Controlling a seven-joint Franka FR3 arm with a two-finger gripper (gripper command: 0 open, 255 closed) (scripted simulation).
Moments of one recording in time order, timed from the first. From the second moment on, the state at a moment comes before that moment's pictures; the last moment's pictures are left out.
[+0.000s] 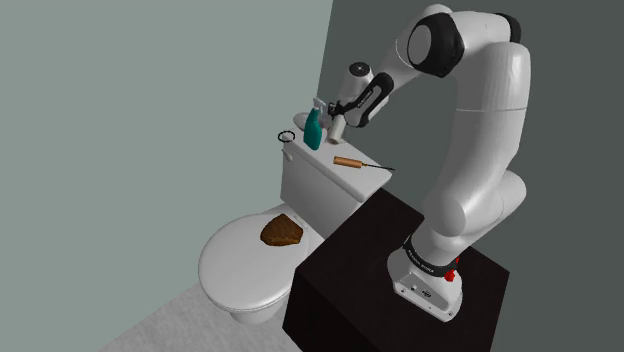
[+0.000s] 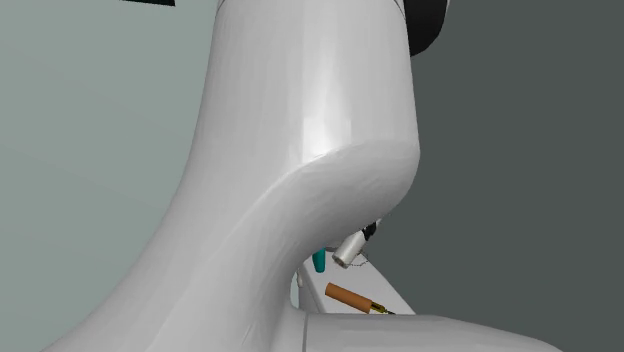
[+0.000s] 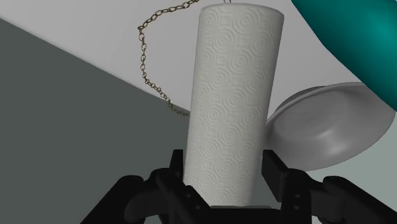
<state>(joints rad) -0.37 0.48 -0.23 -2.07 -0.62 2.99 1.08</state>
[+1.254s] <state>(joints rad) -0.41 0.40 -0.12 -1.94 -0.49 2.78 0.96</state>
